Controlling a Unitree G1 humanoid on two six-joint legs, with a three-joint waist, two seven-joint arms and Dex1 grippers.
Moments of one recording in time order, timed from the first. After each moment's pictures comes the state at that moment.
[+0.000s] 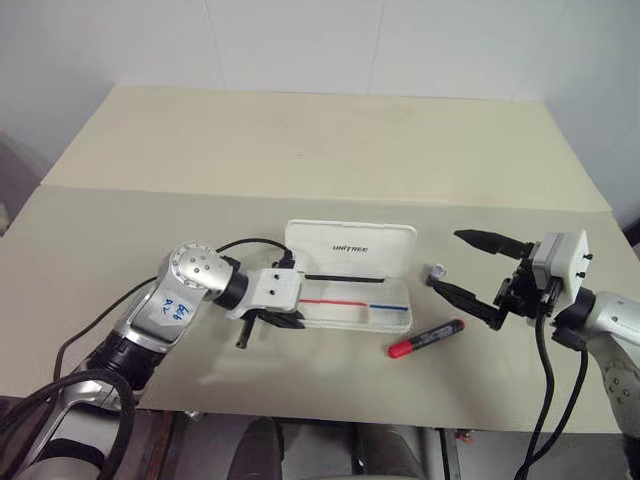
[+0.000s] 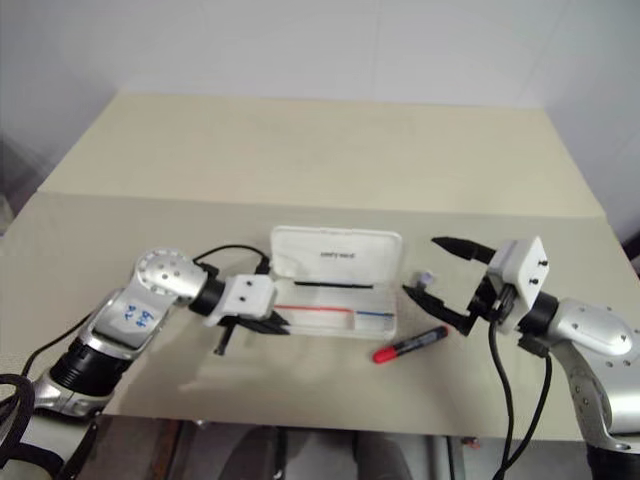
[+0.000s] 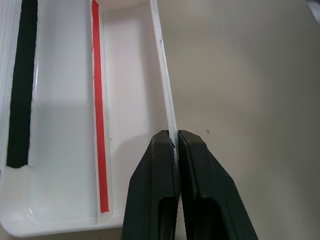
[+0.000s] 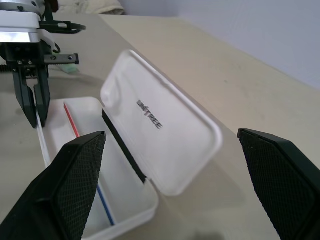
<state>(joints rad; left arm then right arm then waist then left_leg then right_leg) -0.58 0.66 -0.34 -0.16 -0.01 0.39 -1.32 -0.06 -0.74 -0.29 -0.42 0.58 0.26 0.91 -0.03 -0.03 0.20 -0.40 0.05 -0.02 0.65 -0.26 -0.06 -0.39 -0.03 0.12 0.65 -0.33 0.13</state>
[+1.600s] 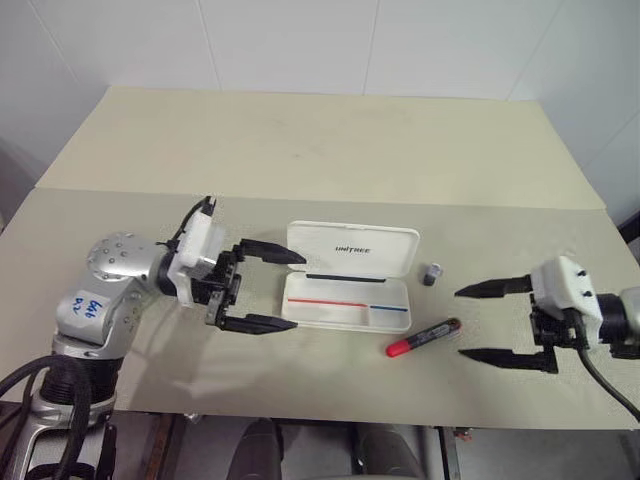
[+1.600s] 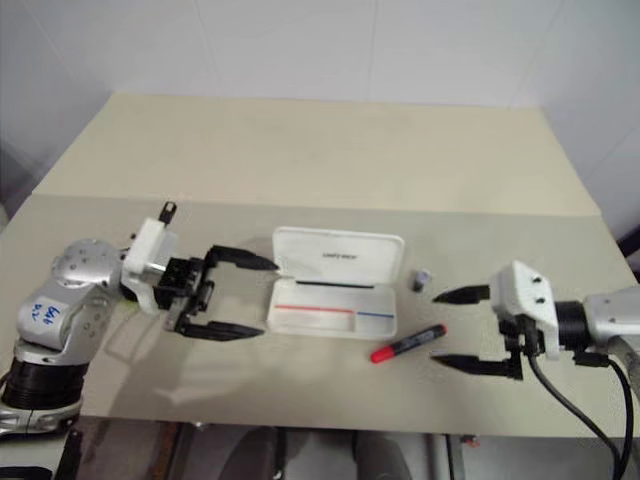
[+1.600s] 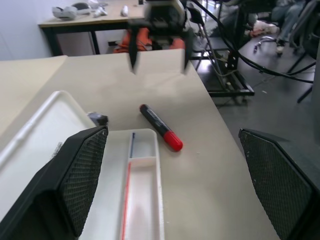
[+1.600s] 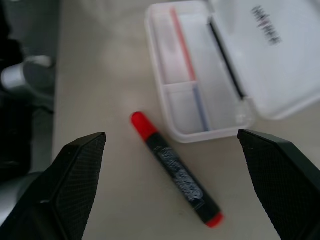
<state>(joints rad) -0.46 0.71 0.05 -0.23 -0.61 0.39 -1.35 -0.01 -1.09 -0.25 -0.37 0.59 0.37 1.33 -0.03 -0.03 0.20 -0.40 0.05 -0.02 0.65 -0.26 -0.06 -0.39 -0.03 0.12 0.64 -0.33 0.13</state>
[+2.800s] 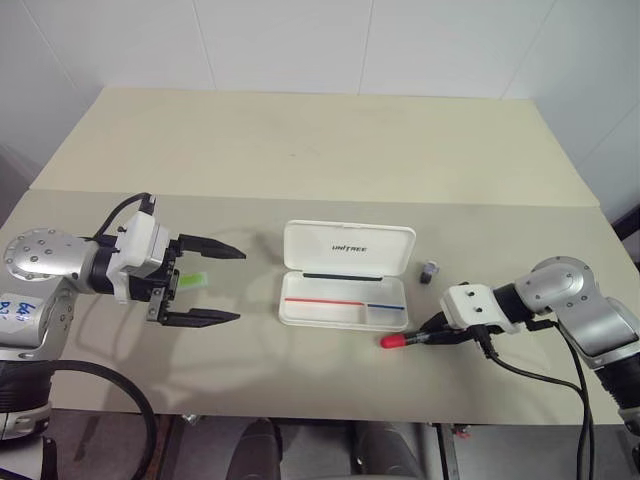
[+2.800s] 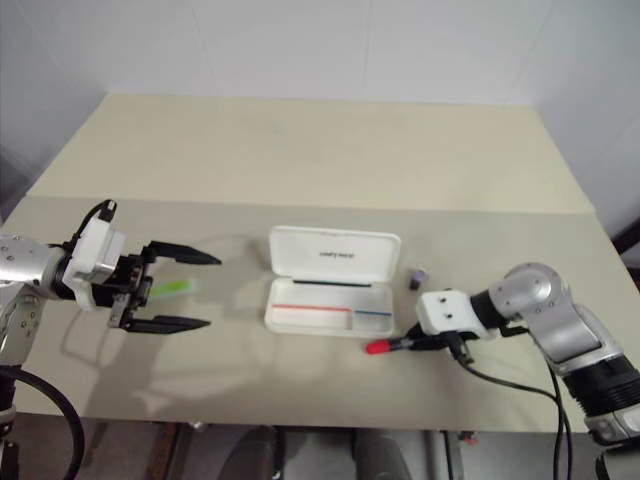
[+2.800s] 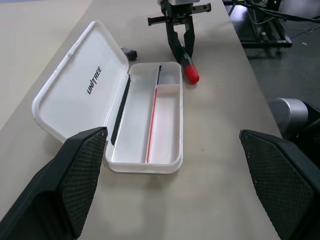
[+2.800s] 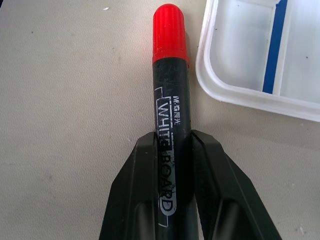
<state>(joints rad) -0.38 0.92 0.15 -0.12 -0.55 0.25 -1.40 -0.40 -0.98 0.25 -0.01 0.11 0.03 1.45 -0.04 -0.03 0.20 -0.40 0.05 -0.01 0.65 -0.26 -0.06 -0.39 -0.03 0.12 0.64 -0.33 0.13</state>
